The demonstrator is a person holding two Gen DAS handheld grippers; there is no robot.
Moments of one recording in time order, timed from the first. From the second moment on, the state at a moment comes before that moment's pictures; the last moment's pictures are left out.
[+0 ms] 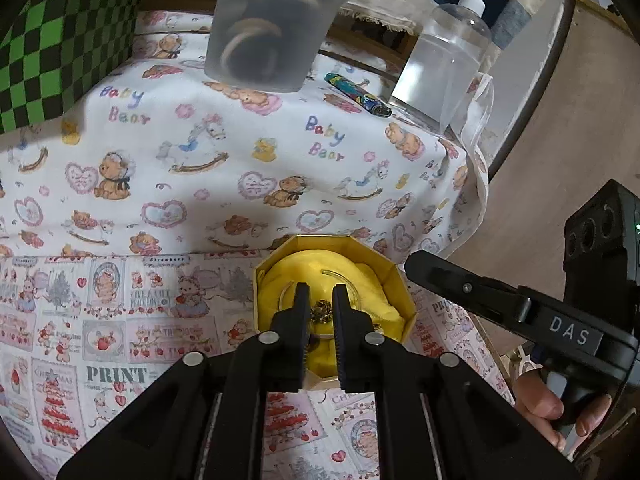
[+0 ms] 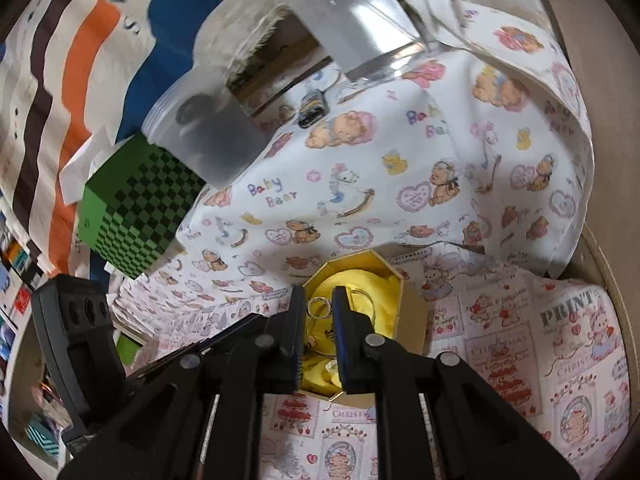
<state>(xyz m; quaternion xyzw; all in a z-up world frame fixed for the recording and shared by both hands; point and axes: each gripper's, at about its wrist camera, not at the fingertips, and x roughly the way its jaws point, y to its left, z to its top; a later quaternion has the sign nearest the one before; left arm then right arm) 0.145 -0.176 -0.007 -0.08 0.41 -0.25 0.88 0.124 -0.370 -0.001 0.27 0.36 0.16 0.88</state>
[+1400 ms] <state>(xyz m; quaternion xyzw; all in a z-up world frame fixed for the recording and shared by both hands) 0.021 -0.033 0.078 0.00 0.18 -0.07 0.98 0.038 -0.308 0.041 0.10 0.21 0.10 0.97</state>
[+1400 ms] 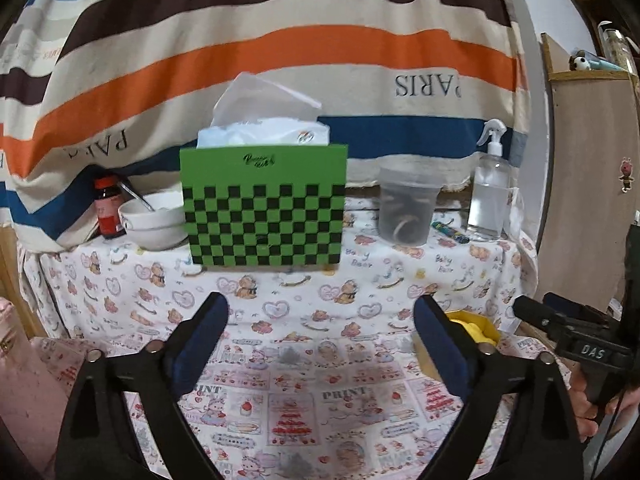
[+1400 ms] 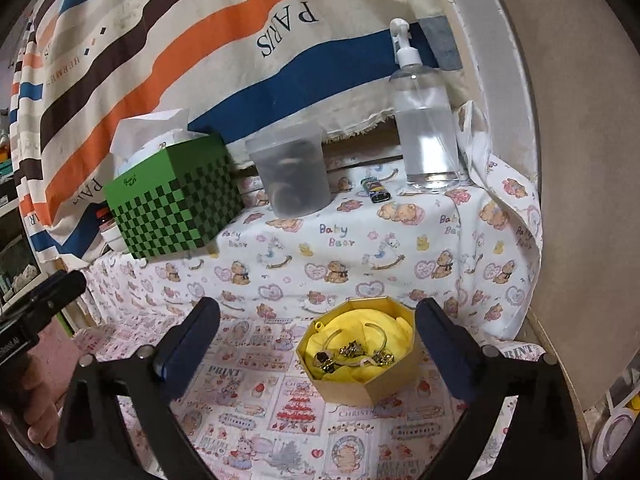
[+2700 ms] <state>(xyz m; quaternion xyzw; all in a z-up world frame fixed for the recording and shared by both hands) 0.044 -0.017 -0.004 -0.01 0.21 -0.03 0.98 0.035 -0.267 -0.001 0.03 0.18 0.03 0.98</state>
